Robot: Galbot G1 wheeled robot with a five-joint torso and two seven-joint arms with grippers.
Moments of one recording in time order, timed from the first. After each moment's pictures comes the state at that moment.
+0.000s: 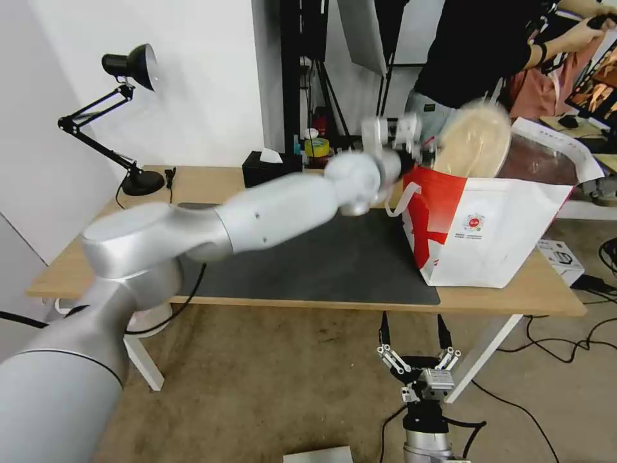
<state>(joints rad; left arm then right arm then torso) -0.33 -1.47 0.94 -1.07 -1.73 0.04 -0.06 -1.68 1.29 0.20 1.98 -0.10 0.63 0.50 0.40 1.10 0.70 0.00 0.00</state>
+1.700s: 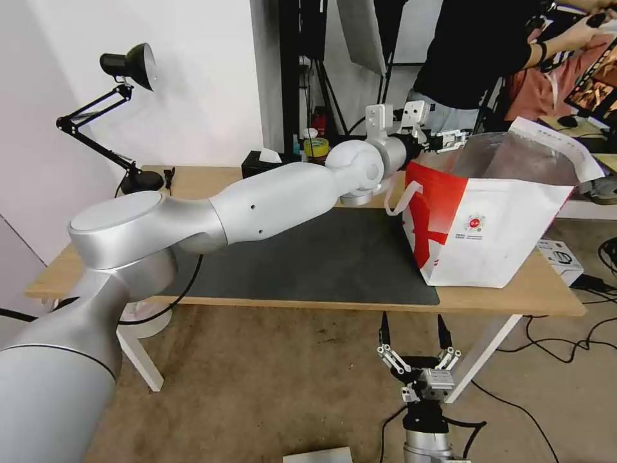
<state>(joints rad) -0.38 -1.45 0.88 -1.16 -1.72 0.02 -0.11 -1.68 1.29 0.20 1.98 -0.10 0.63 0.50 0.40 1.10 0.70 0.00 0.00</state>
